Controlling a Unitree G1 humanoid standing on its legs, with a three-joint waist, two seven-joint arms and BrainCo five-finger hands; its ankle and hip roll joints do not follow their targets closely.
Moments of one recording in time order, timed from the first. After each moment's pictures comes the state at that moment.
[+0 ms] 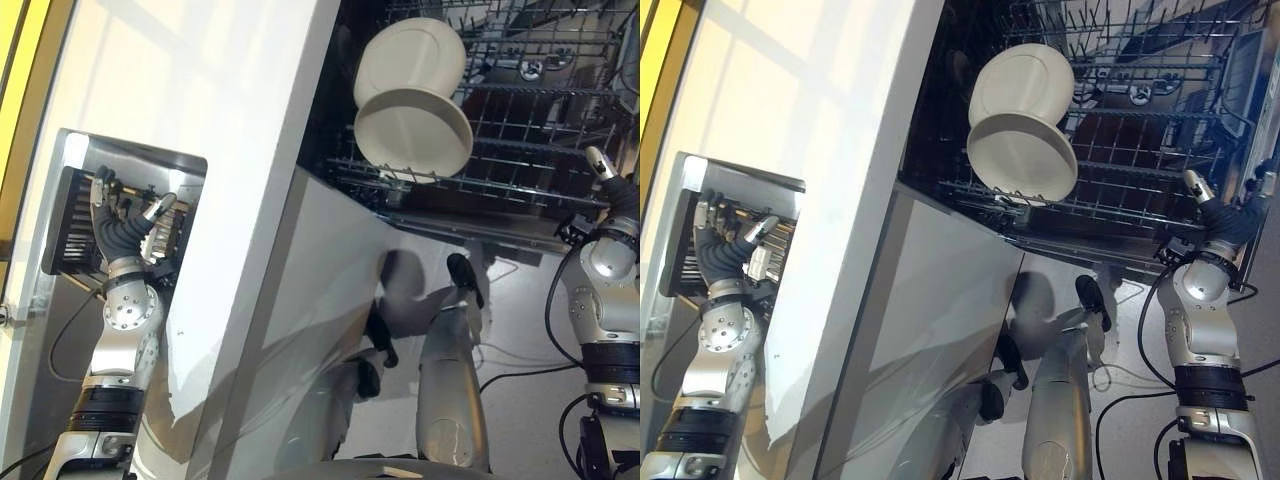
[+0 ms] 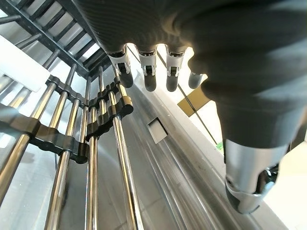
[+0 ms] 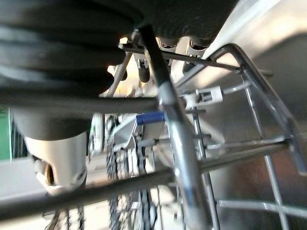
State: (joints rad) left arm -0.15 0.58 0.06 0.07 -0.42 -0.16 0.47; right arm -0.36 -0.61 -0.16 0.16 0.48 -0.04 -0.49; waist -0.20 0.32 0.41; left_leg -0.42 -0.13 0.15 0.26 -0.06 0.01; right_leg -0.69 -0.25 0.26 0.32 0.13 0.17
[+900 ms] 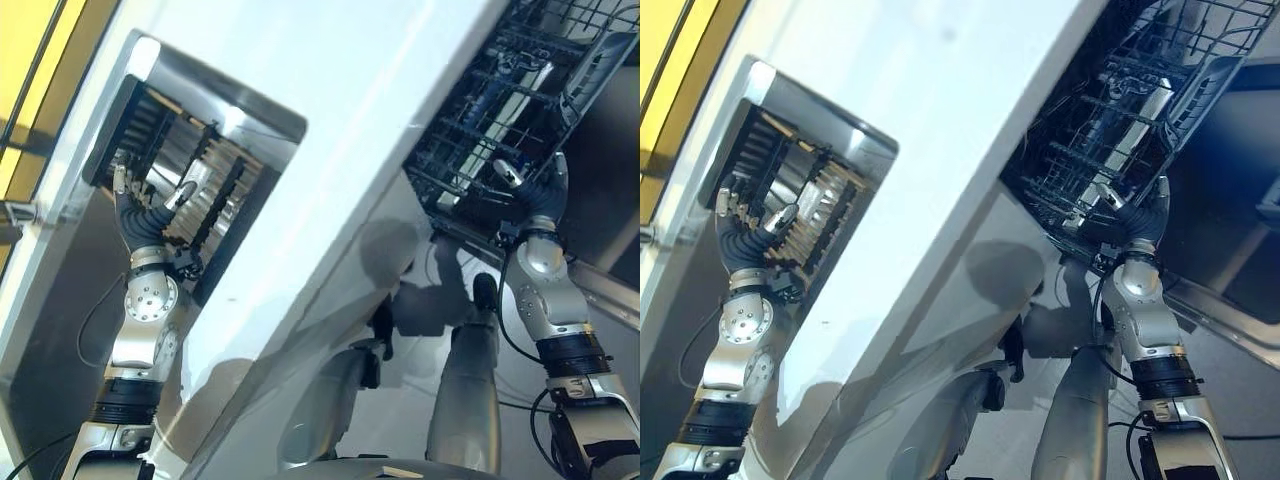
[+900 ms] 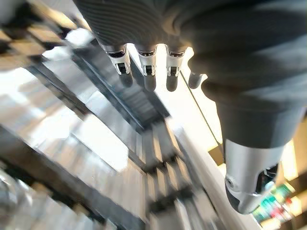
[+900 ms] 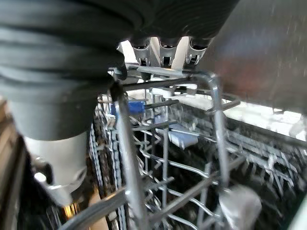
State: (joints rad) left arm -0.18 0.50 0.01 0.01 -0.41 -0.14 0.47; right arm -0.45 -0.51 0.05 0.17 0.48 0.05 -0.52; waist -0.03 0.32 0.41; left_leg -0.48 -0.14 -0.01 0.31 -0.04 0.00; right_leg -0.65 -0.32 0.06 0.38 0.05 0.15
